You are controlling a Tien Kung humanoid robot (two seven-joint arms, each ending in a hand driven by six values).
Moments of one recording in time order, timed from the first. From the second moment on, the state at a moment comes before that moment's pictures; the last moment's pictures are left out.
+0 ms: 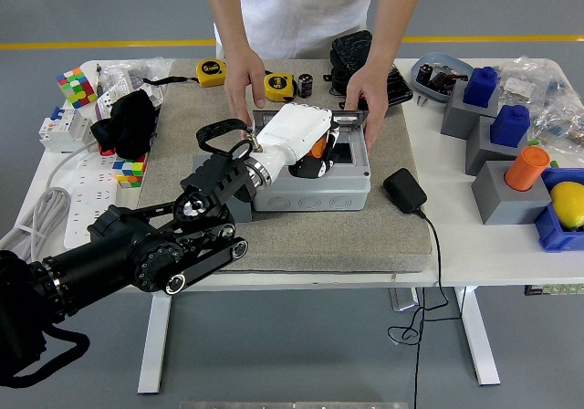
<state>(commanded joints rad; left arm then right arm) -0.89 0.01 -0.38 -0.88 1.80 0.43 0.11 0.14 -0.23 0.24 0.34 -0.11 -0.10 -0.11</state>
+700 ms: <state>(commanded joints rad) -0.89 0.00 -0.41 -0.83 1.76 0.49 0.10 0.15 -0.23 0.24 0.34 -0.11 -0.10 -0.11</state>
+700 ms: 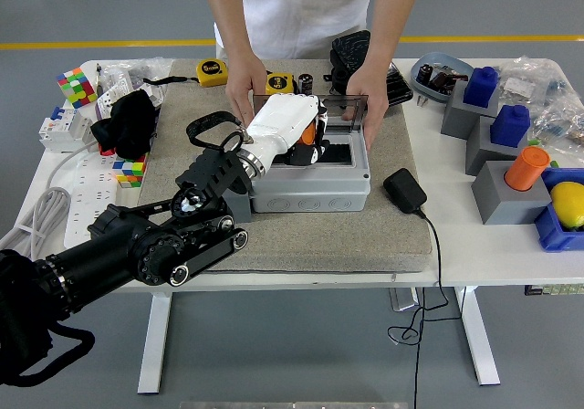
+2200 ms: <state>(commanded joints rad) -0.85 0.02 -0.62 -0.94 1.66 0.45 0.05 0.15 -0.22 0.23 0.35 -0.11 -0.10 -0.11</state>
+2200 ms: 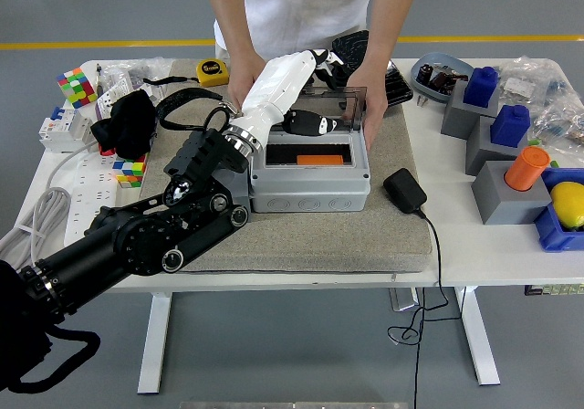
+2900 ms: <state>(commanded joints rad) -0.87 0.04 -0.57 -0.86 1.66 0.36 0.14 0.14 -0.23 0.23 0.35 -0.12 -0.10 -0.11</state>
